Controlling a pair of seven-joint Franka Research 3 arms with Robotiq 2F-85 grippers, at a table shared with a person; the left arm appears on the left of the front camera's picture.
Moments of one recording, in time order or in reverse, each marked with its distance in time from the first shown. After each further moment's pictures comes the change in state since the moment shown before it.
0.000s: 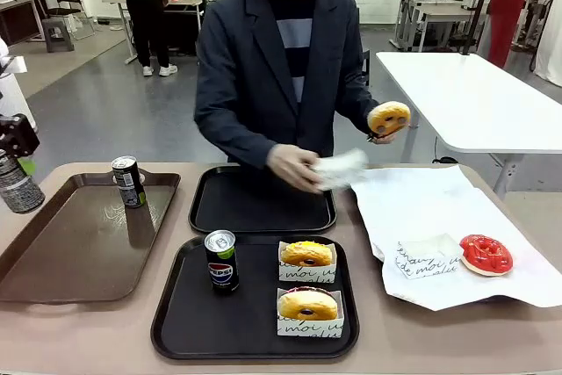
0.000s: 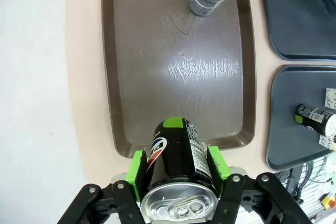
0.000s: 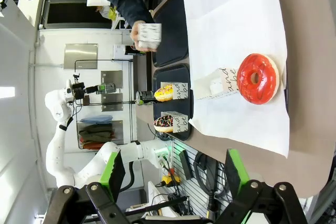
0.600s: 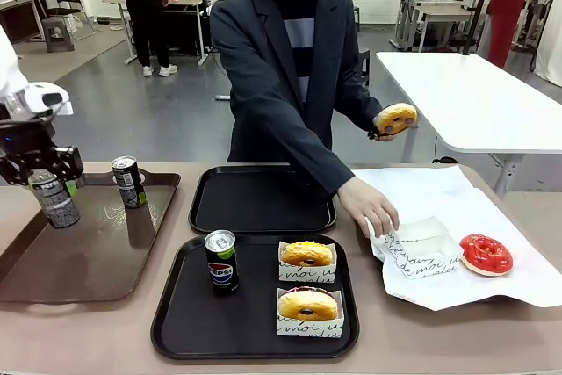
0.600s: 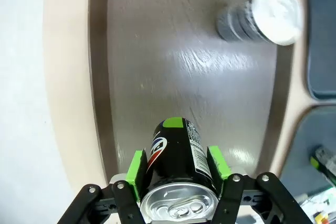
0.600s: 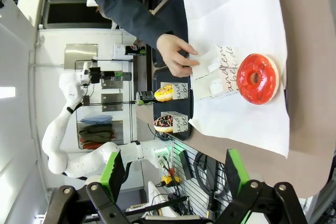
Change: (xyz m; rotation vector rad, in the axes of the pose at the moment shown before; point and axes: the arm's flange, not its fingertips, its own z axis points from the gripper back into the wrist) left arm 0.064 0.002 -0.092 0.021 0.093 0.053; right arm 0.000 0.000 0.000 0.000 0.000 0.000
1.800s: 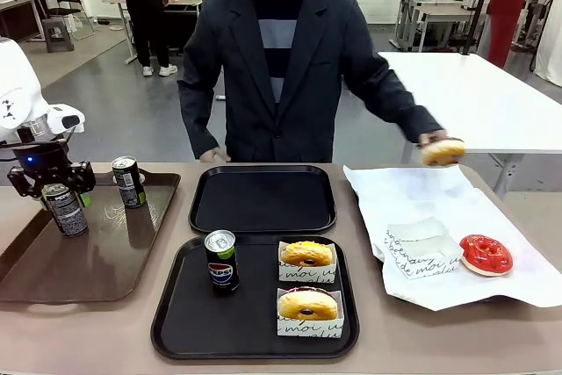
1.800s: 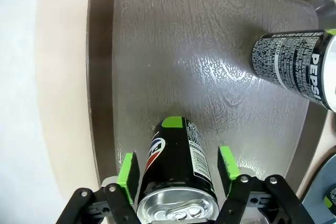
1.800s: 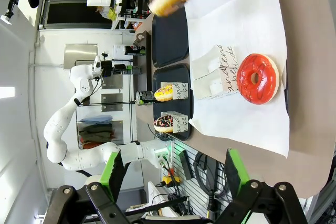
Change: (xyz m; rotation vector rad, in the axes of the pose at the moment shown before) left arm 0.038 0.007 -0.078 0.065 -0.005 0.062; right arm 0.000 0.000 0.000 0.000 -0.001 0.000
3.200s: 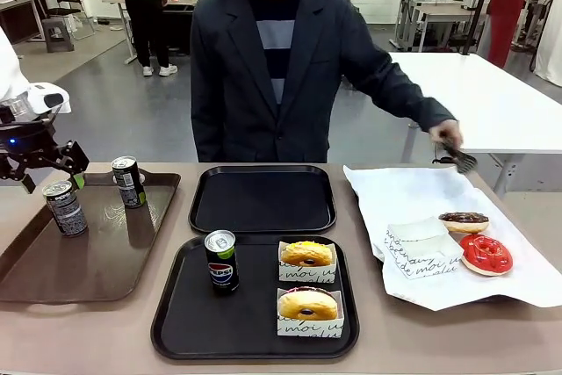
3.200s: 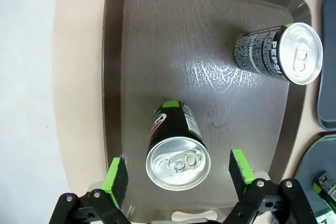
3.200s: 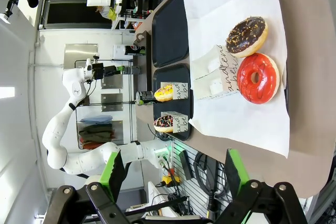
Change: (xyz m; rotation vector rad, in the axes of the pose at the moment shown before) left arm -0.009 0.007 0.045 -0.031 -0.032 0.002; right arm 0.000 0.000 0.000 0.000 0.000 0.000
